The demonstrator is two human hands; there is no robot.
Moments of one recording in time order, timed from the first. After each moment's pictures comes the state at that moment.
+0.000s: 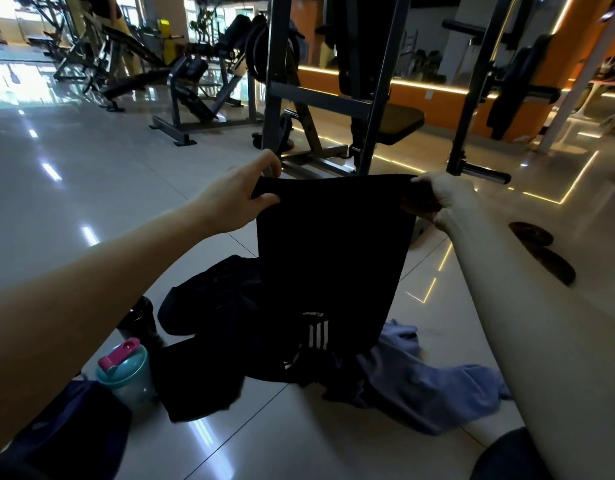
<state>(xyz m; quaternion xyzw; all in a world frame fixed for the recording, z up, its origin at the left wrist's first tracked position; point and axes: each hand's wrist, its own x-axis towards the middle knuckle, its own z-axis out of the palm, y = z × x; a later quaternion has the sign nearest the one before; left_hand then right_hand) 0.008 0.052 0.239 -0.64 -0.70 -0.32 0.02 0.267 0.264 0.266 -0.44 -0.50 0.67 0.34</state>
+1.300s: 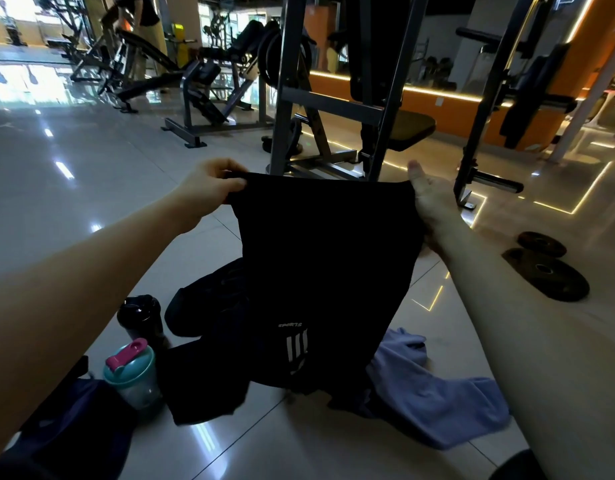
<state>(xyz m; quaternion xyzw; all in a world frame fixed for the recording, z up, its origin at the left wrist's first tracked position) -0.045 0.039 0.232 -0.42 -0.68 -0.57 -0.20 0.237 0.259 0.246 -0.33 -0.64 0.58 0.37</state>
